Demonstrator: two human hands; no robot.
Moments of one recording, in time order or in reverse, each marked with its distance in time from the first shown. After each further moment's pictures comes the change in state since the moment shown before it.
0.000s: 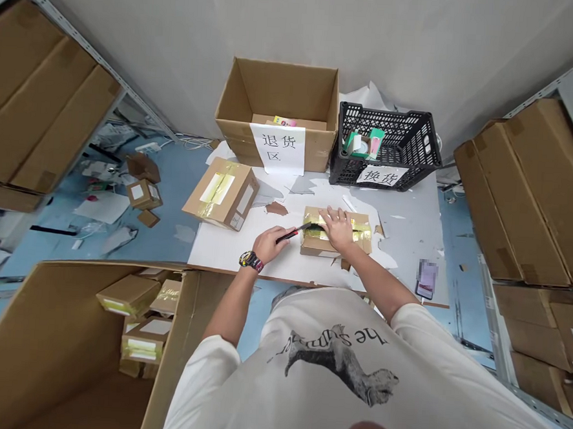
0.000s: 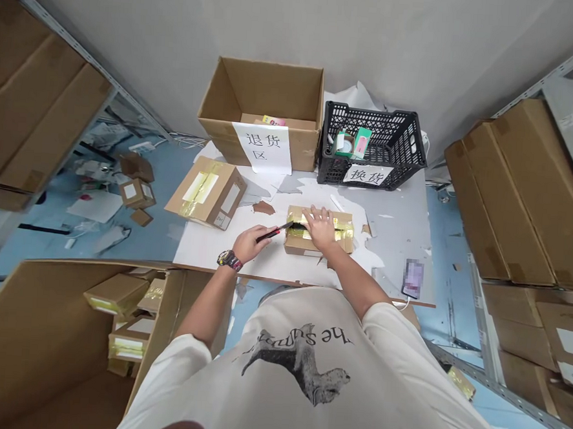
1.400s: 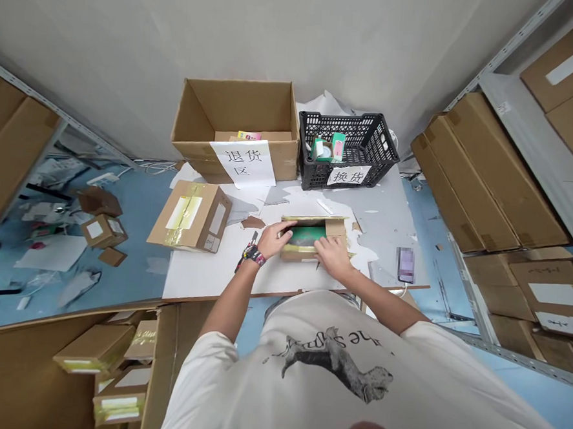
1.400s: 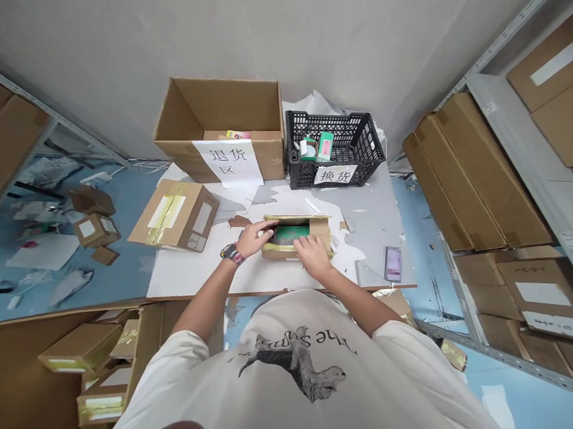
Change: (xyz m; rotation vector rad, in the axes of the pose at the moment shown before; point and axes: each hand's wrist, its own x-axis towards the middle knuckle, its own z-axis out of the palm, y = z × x) left_hand 0.094 0.055 0.021 -0.391 -0.060 0.004; right_hand -0.094 -0.001 -0.052 0.066 -0.103 -0.019
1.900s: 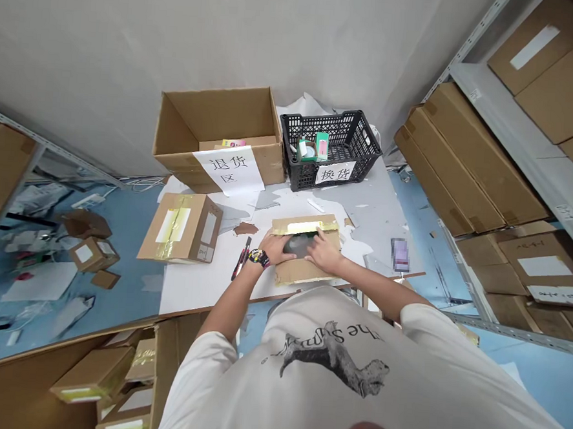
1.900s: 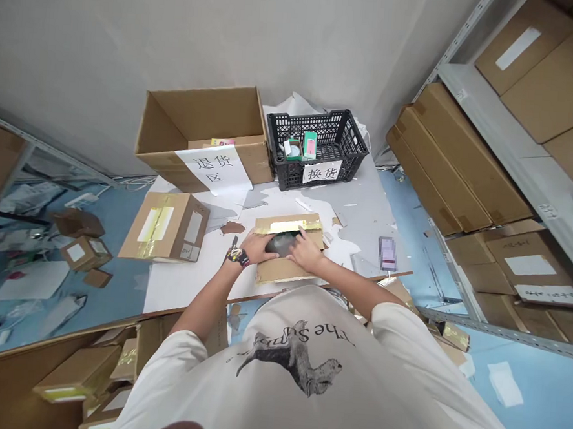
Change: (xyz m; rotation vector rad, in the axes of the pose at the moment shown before) left_hand 0.009 -0.036 0.027 0.513 -0.294 0.199; right_hand 0.012 0.003 0.001 0.031 -0.068 -0.134
